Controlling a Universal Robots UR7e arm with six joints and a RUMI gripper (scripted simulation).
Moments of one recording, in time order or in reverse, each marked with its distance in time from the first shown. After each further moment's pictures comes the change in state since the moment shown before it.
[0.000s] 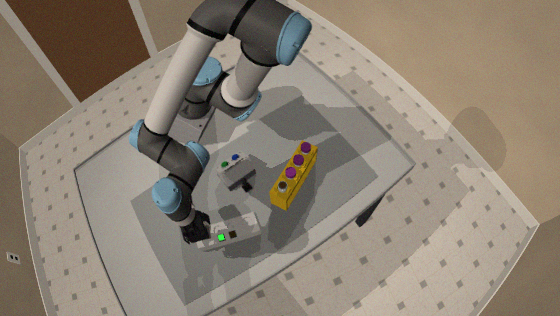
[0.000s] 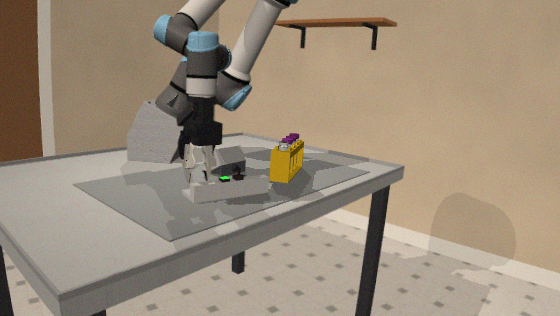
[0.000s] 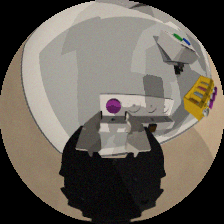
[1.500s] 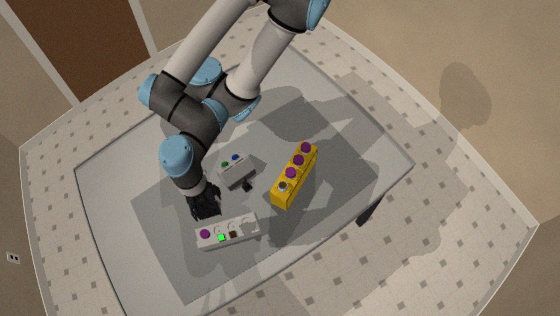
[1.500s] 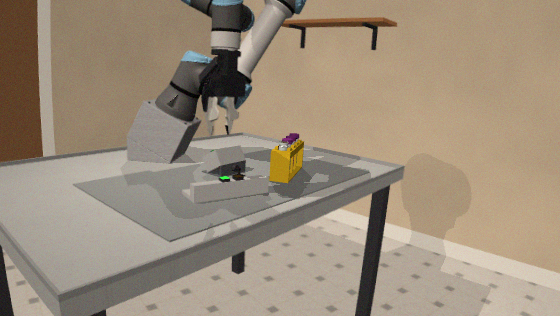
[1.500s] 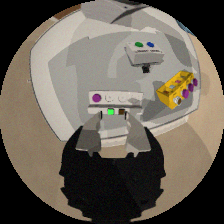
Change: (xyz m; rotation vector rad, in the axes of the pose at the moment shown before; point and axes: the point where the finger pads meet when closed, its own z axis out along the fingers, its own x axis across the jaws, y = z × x) arm 0.068 -0.016 -0.116 -0.002 -0.003 0.001
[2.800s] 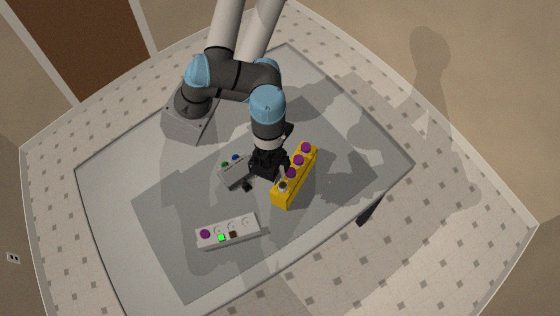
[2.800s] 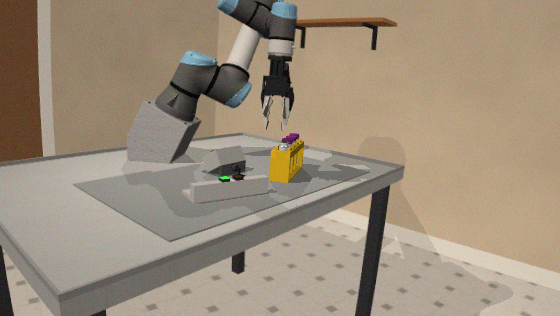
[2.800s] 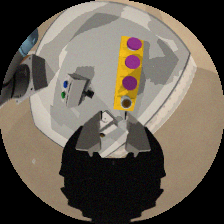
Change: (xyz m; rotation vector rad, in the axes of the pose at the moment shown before) arm 0.208 -0.045 0.001 -0.026 -0.038 0.772
